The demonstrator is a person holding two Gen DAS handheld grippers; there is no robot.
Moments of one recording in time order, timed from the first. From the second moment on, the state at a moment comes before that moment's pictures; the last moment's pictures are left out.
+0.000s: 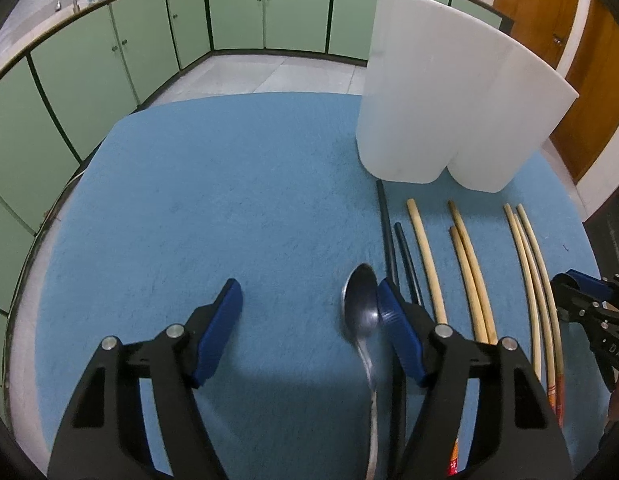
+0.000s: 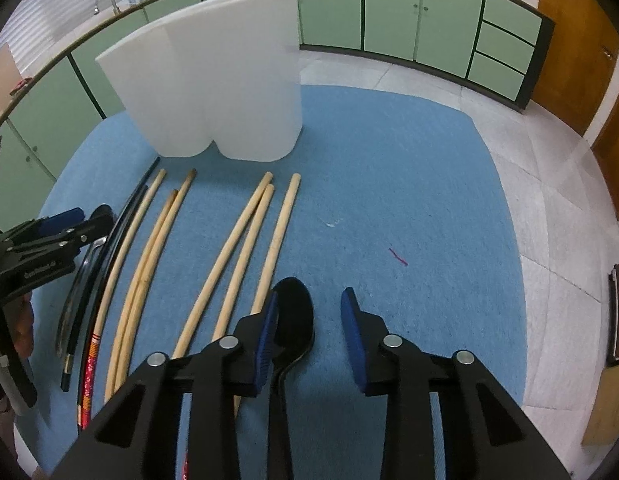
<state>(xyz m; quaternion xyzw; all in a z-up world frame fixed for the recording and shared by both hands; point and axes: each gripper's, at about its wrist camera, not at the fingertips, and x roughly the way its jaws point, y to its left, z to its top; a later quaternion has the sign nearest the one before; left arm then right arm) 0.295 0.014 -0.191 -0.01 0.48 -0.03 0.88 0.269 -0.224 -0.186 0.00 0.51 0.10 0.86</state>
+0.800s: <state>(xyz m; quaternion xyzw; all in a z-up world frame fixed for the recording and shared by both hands) 0.298 0.018 -0.188 -0.01 0.46 -0.03 0.89 0.261 -0.218 -0.178 -0.01 0.50 0.10 0.86</state>
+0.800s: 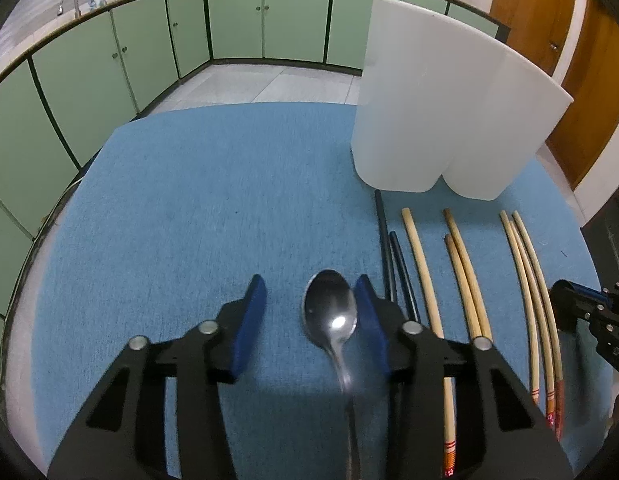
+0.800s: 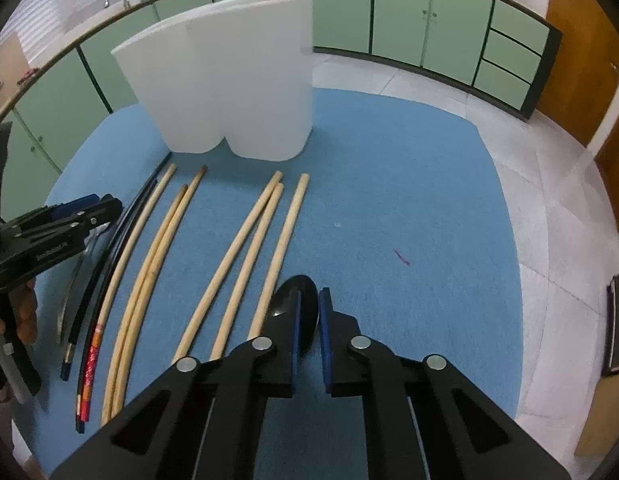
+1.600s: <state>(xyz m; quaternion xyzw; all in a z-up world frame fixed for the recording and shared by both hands) 0.295 0.010 -0.192 0.00 0.46 -0.04 0.89 0.255 -0.224 -0.179 0.03 0.50 0.10 0.86</state>
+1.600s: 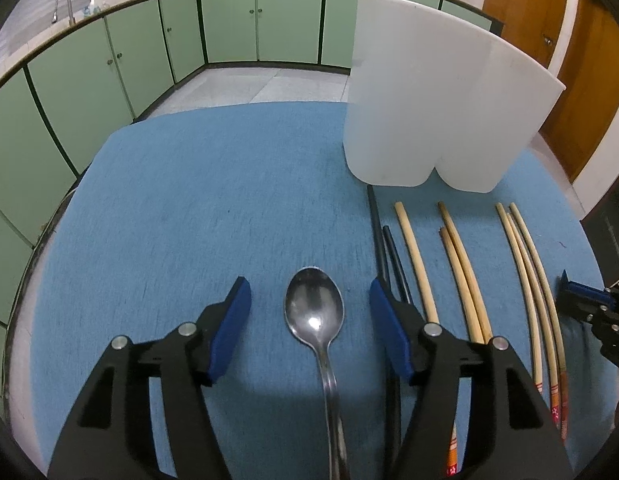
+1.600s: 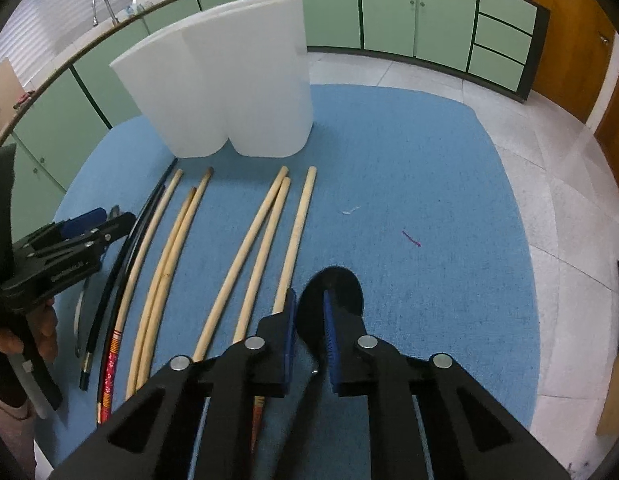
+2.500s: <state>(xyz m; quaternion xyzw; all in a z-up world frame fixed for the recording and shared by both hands) 0.290 0.018 -0.196 0.00 0.45 -0.04 0.89 0.258 -0.229 -0.183 0.04 0.50 0.11 0.86</state>
